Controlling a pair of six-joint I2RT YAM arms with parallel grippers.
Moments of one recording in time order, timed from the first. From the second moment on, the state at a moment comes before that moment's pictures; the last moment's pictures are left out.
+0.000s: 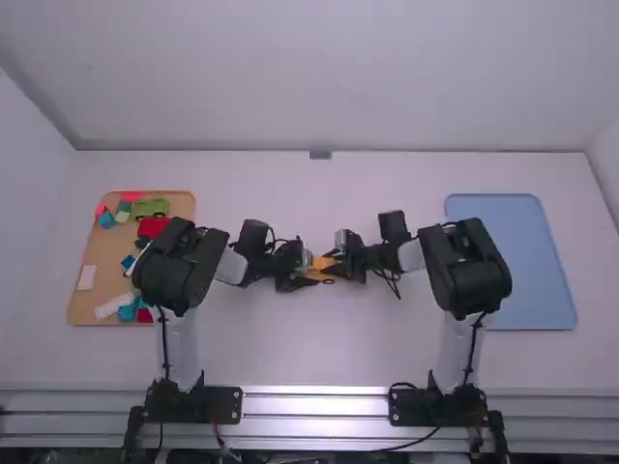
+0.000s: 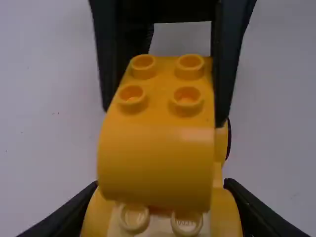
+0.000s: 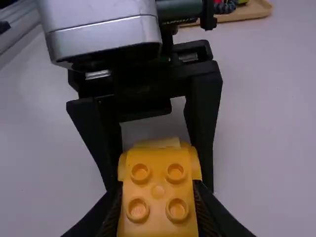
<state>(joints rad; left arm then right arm) -0.26 2.08 0.75 0.47 0.93 0.83 0.25 2.08 0.84 0.21 -1.17 -0.91</state>
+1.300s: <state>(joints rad) -0.25 2.08 0.77 0.42 0.93 0.84 0.33 2.04 0.87 0.14 -1.00 -0.99</state>
